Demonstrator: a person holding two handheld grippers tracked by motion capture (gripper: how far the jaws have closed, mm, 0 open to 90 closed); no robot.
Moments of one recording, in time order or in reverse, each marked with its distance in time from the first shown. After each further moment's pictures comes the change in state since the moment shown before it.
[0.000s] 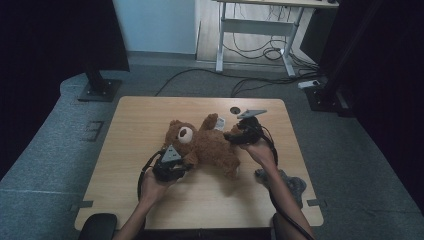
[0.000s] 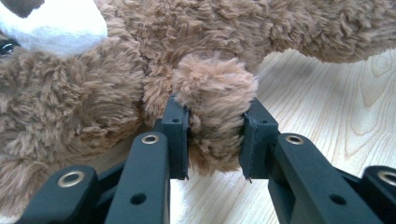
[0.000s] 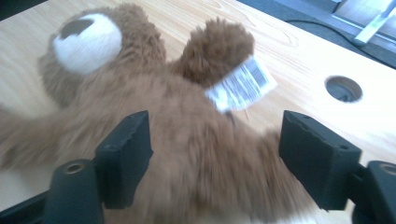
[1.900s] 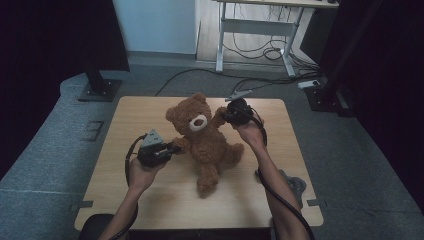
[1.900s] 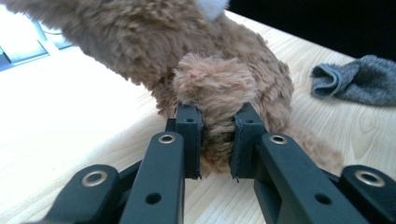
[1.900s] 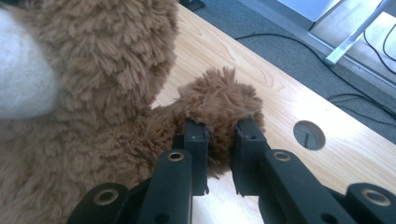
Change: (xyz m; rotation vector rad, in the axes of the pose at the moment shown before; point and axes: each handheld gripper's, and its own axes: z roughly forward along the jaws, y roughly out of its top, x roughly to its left) left arm 0.039 0.028 -0.046 -0.154 0.007 -0.062; right arm -0.003 0.060 0.019 0.018 -0.083 -0.100
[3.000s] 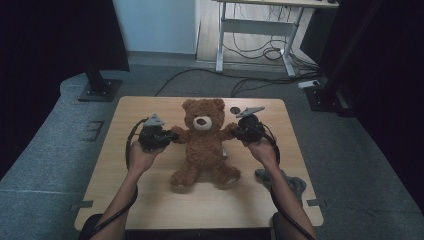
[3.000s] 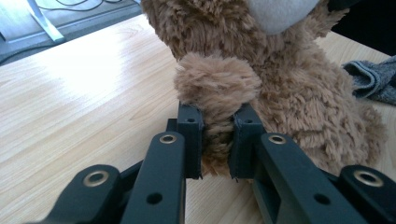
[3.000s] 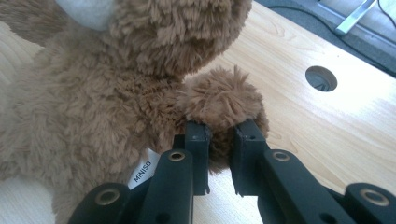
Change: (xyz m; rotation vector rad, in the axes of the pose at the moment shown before) left arm 0.044 0.023 0.025 0.105 -0.004 -0.018; right arm 0.015 -0.048 -0.037 0.069 0.022 0.052
